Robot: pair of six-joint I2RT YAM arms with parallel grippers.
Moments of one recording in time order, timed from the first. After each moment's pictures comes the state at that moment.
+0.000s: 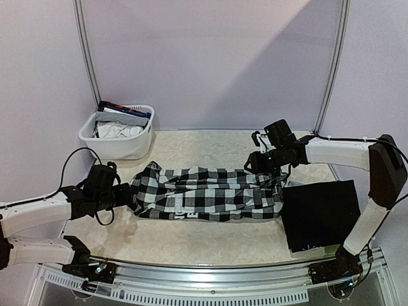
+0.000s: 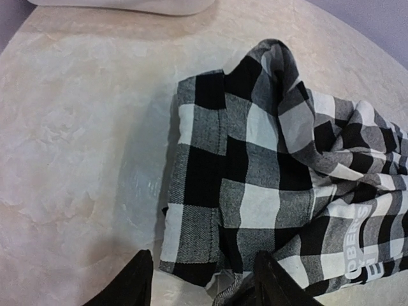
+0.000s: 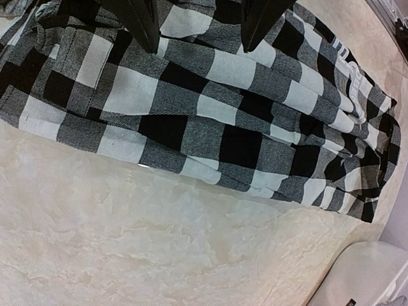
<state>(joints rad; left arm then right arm) -0.53 0.99 0.42 -0.21 -0.32 -0.63 0.58 1.71 1.17 -0.30 -0.14 0.39</state>
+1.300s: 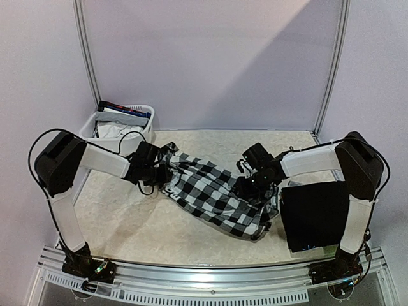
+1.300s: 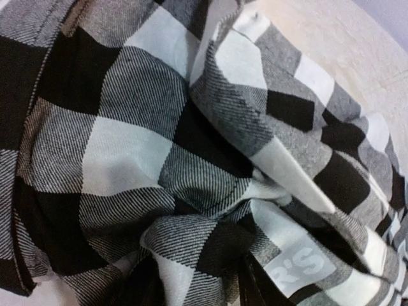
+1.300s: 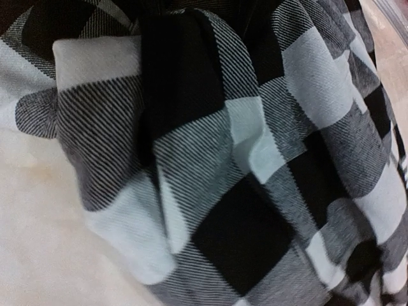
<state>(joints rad) -0.50 1.89 0.95 0.08 -0.03 -0.60 0.69 1.93 1.16 -0.30 -0.15 0.49</state>
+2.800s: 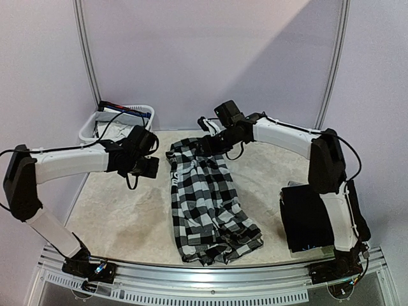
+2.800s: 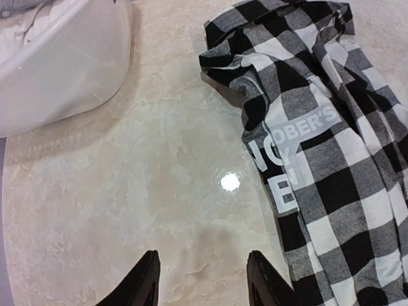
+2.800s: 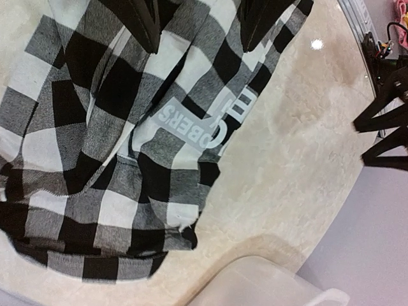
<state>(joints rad) -0.63 1.55 1.05 -0.44 -0.39 -0.33 0.72 2.29 2.06 -0.57 -0.35 0.27</state>
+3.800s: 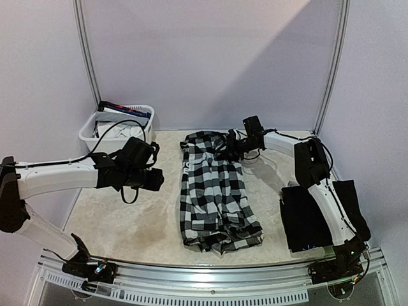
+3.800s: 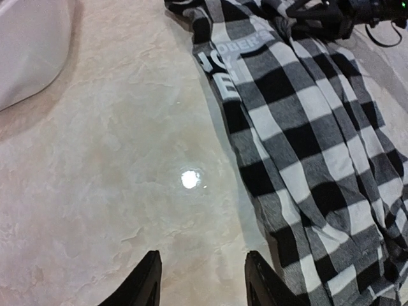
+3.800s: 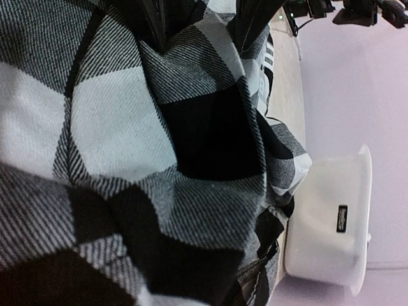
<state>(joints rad) -0.75 1.38 0.89 -0.38 -0.28 -0.42 0.42 2.74 2.33 -0.38 -0.76 0.71</state>
